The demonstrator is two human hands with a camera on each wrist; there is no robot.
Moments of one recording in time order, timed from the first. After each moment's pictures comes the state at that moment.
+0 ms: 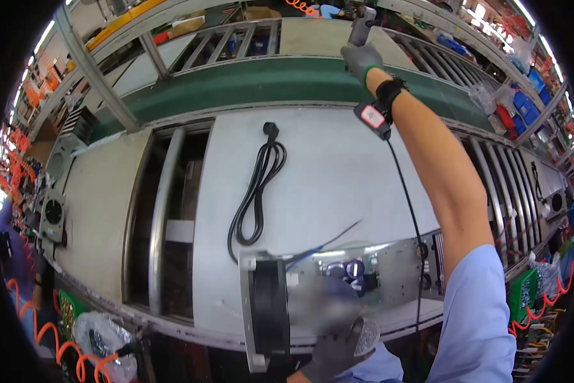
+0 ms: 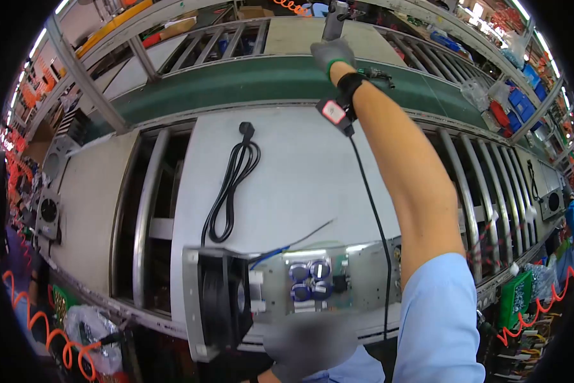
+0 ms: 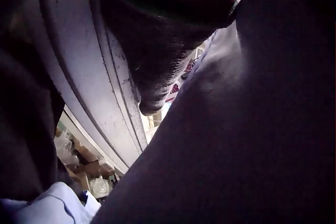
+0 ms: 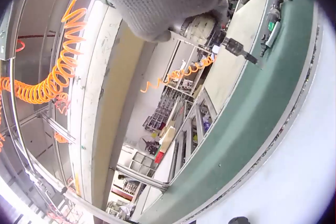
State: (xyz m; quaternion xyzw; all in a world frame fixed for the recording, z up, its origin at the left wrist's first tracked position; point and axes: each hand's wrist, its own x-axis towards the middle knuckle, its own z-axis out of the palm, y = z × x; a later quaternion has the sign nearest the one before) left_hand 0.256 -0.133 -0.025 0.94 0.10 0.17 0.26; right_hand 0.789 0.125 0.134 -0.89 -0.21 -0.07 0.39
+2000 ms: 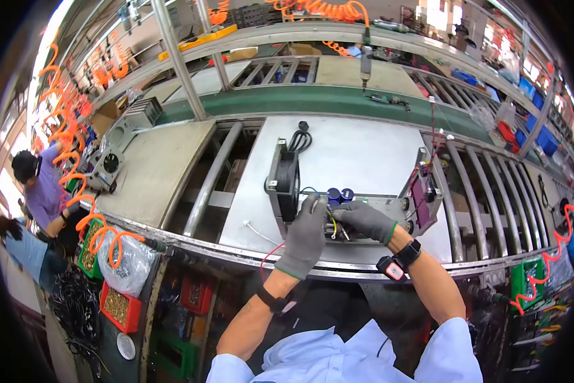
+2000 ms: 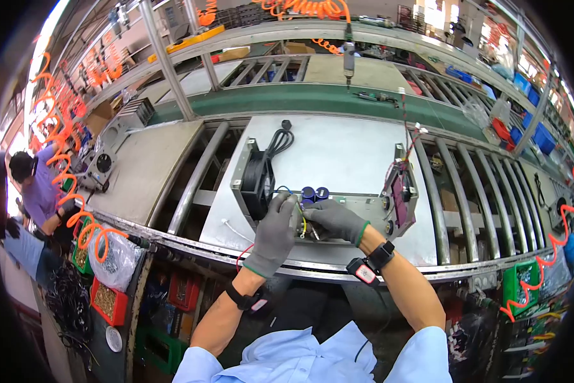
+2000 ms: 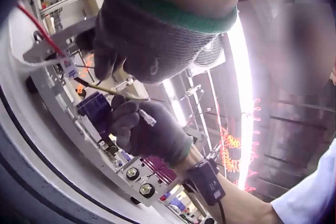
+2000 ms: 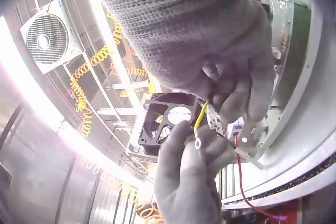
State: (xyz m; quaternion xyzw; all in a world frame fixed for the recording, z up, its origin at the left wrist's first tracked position) left_hand 0.259 -0.081 0.044 0.88 0.19 0.37 0.21; right_hand 0.433 -0.174 0.056 -0.62 -0.33 0.55 0.45
